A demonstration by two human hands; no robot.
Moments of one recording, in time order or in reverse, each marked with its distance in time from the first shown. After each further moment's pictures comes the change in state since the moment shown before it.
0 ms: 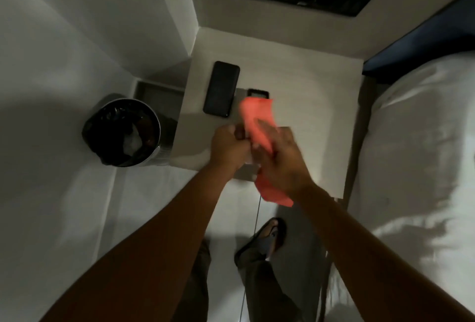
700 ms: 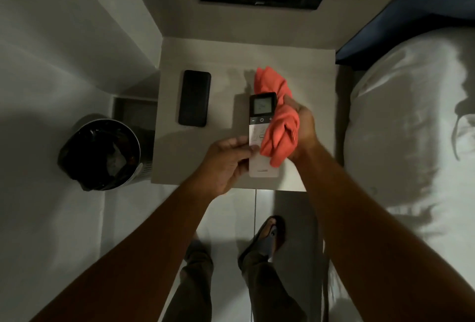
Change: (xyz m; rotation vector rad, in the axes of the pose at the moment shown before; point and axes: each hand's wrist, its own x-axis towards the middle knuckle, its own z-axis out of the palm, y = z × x) left_hand -0.005 0.003 0.019 -0.408 -0.519 -0.183; right_hand 0.058 -0.018 -0.067 1.541 0.015 0.692
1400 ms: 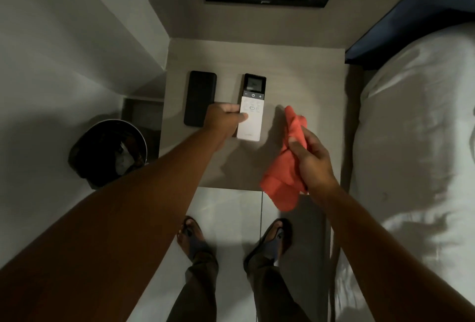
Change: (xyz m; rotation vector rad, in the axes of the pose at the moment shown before) left_hand 0.087 0.039 -0.020 0.435 0.401 0.116; right_hand -0.020 0.035 -0.070 -0.685 0.320 -0.256
